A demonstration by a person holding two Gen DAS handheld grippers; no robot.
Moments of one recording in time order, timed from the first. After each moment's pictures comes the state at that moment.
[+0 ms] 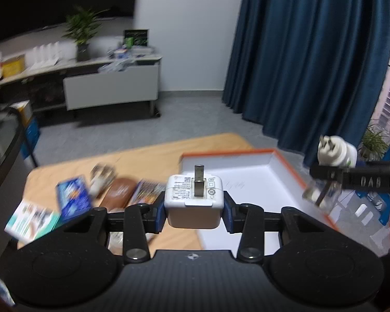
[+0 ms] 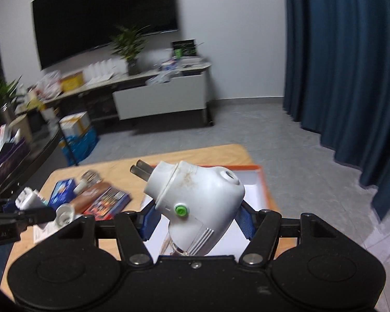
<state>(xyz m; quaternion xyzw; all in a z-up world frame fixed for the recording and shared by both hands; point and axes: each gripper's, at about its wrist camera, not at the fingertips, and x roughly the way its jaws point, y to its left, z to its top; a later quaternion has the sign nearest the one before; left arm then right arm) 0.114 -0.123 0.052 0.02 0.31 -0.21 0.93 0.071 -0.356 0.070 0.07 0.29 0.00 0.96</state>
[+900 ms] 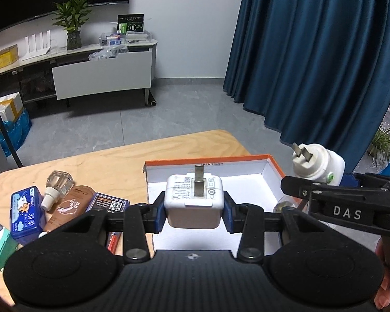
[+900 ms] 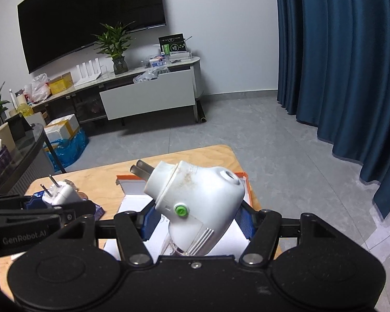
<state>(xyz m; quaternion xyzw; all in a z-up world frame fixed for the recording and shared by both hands) 0.168 -0.188 0.035 0.01 0.34 -0.19 0.92 0.123 -0.380 0.043 0.07 0.30 0.00 0.95</state>
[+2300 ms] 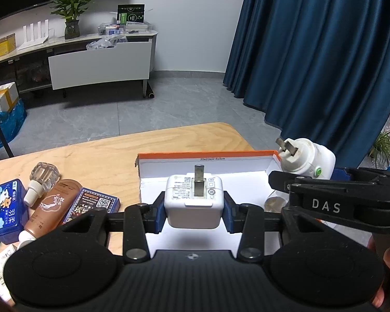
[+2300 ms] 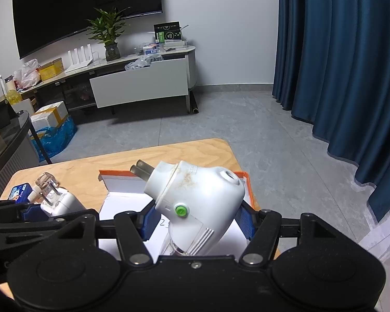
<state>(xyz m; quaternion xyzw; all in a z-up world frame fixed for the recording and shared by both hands) 0.186 -0.197 0.015 0.00 0.36 -0.19 0.91 0.161 -0.371 0.029 0.05 0.33 -0.02 0.94</state>
